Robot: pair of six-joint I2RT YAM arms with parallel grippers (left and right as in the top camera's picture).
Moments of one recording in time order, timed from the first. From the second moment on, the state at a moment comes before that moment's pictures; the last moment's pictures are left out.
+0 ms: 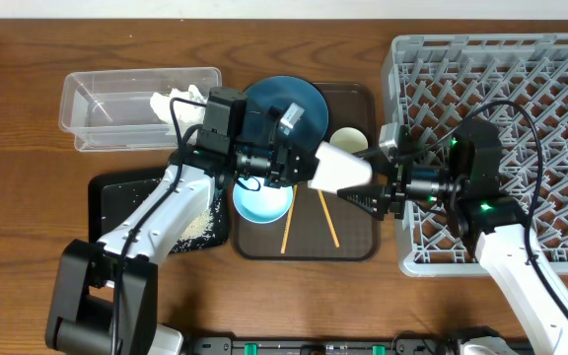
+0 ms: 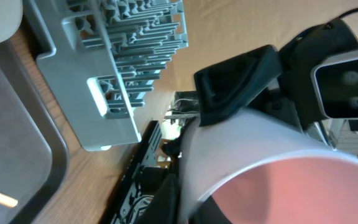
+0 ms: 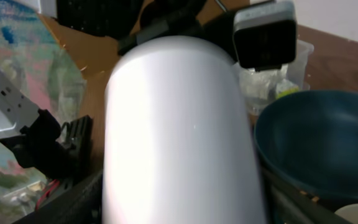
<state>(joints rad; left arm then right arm) -0.32 1.63 1.00 -0.11 1.32 -0.71 0.16 1.26 0.75 -0.05 -1.17 -0.19</state>
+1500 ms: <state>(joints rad) -0.28 1.63 1.00 -0.47 0.84 -0.52 0.15 1.26 0.76 -0.21 -0.89 -0.05</state>
